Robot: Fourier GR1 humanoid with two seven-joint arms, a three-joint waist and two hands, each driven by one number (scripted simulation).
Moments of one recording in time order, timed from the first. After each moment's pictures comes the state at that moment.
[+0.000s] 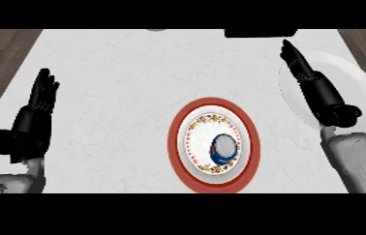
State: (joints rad) left arm -0.08 0.40 -0.07 -1.57 0.15 0.33 -0.05; right arm -0.35 -0.46 0.17 -1.42 -0.10 -0.01 -0.17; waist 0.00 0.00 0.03
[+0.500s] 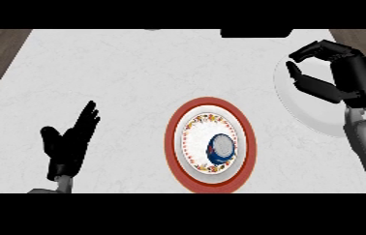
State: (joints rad) left arm 0.01 0.31 -0.19 -1.47 0.25 0.23 0.13; right arm -0.43 -0.52 0.06 -1.40 -0.09 -0.07 -0.10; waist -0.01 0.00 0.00
